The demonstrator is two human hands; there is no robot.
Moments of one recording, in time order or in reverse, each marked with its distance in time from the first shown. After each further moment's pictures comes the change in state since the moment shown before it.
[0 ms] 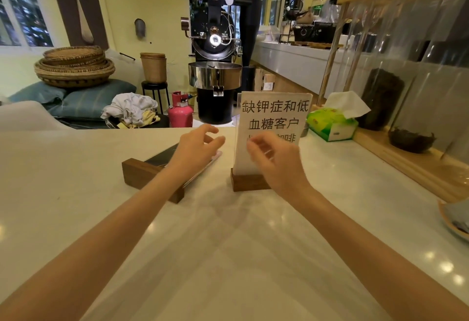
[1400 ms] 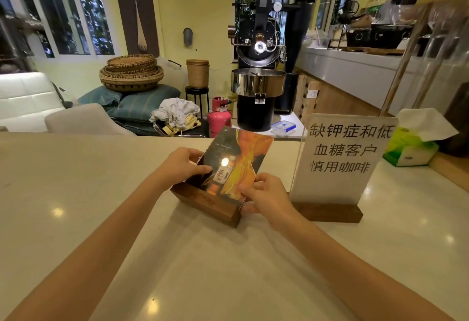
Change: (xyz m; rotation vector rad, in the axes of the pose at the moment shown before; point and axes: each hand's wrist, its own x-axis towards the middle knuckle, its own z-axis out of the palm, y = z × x) left_hand 0.026 -0.091 -0.089 0.061 -0.109 -0.276; right_hand 0.019 -0.011 0.113 0.479 -0.374 0.692
